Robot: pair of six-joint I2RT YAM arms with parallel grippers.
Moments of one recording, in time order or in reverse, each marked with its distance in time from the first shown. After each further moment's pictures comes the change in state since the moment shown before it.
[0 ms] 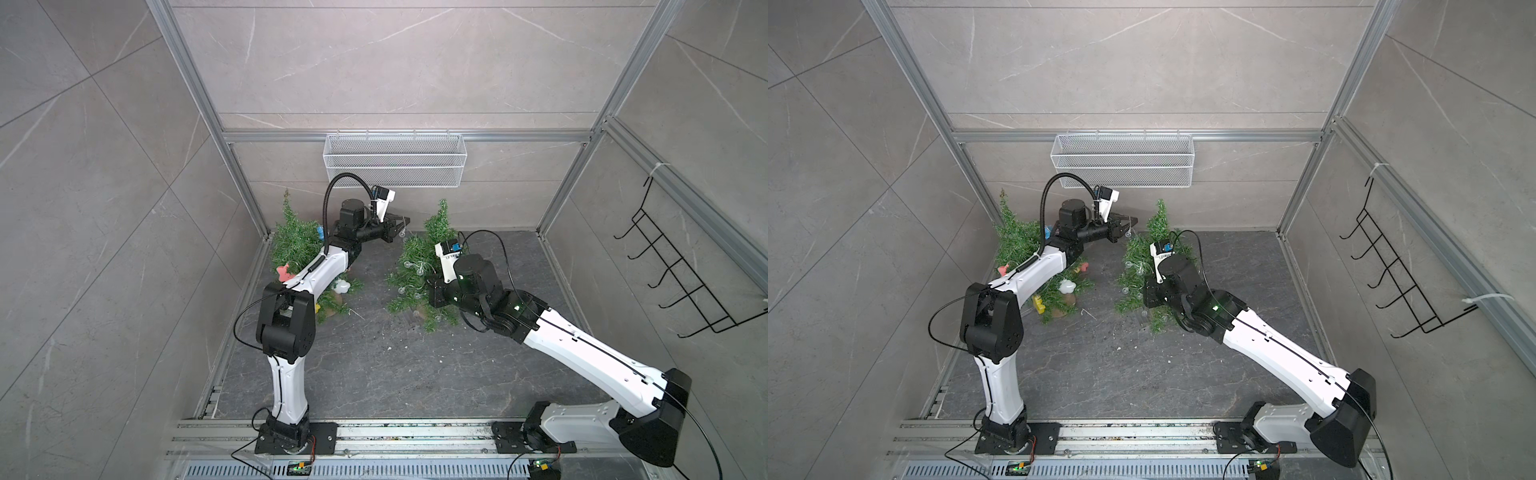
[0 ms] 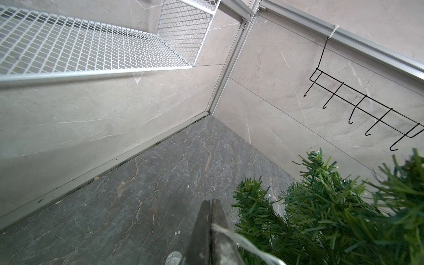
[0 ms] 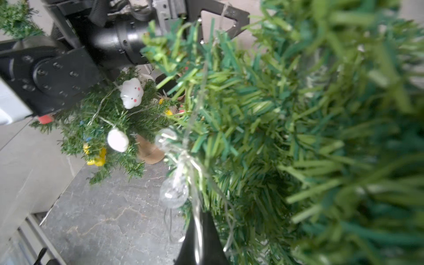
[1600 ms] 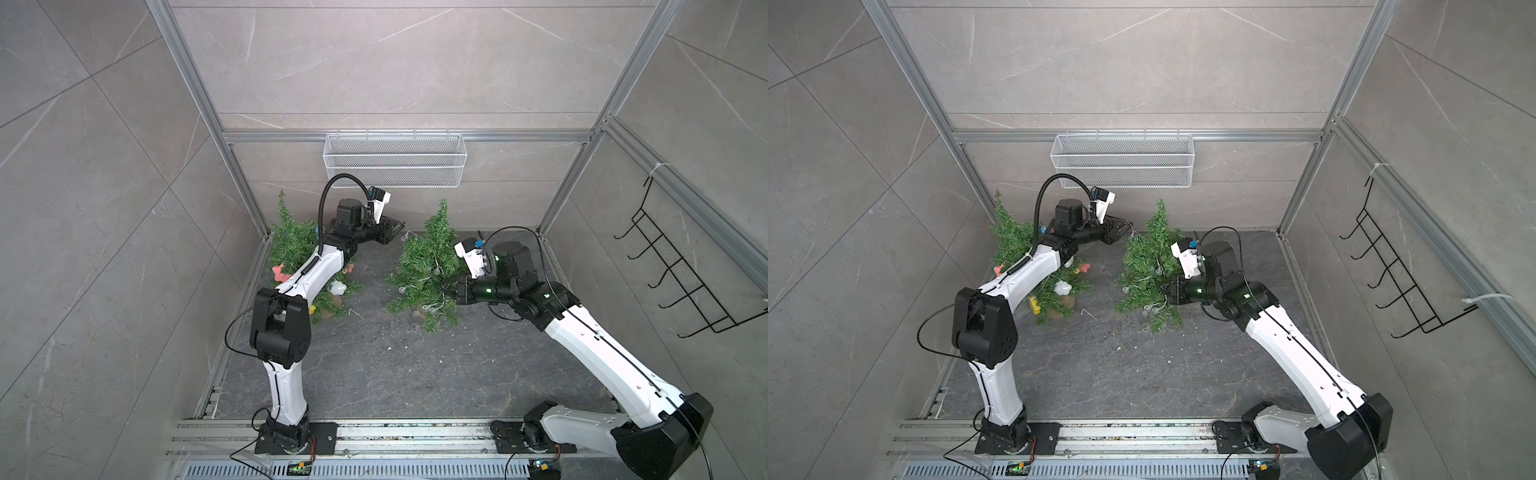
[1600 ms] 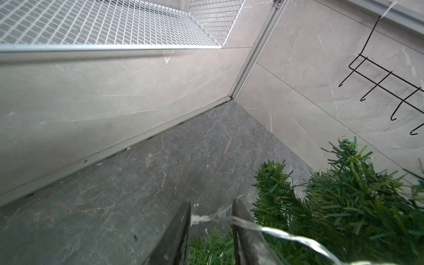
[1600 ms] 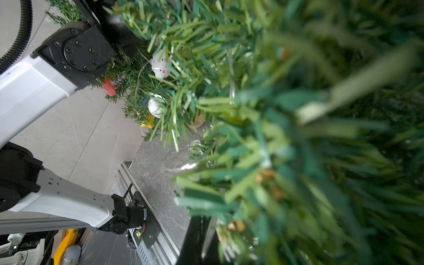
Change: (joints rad) left arm 0.010 -0.076 0.001 -0.217 -0.126 0.078; right arm -0.311 -0.067 -0.051 -0.083 -0.624 0.039
